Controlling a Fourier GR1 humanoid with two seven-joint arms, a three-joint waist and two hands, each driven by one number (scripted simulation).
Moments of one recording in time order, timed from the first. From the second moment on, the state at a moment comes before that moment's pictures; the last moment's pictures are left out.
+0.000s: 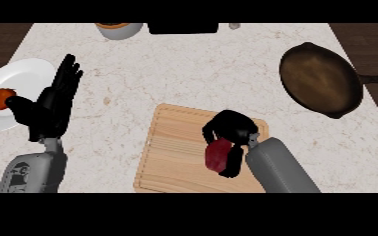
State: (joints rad) left arm -0.21 0.17 0.14 -1.49 -0.02 0.05 0.09; right arm -0.41 -0.06 0.36 -1.08 1.03 0.43 -0.28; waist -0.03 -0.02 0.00
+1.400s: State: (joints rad) left arm -0.22 0.16 0.12 -1.50 -0.02 0.04 0.10; right arm -0.15 -0.20 -0.22 -1.93 0.62 0.33 0.05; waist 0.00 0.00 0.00
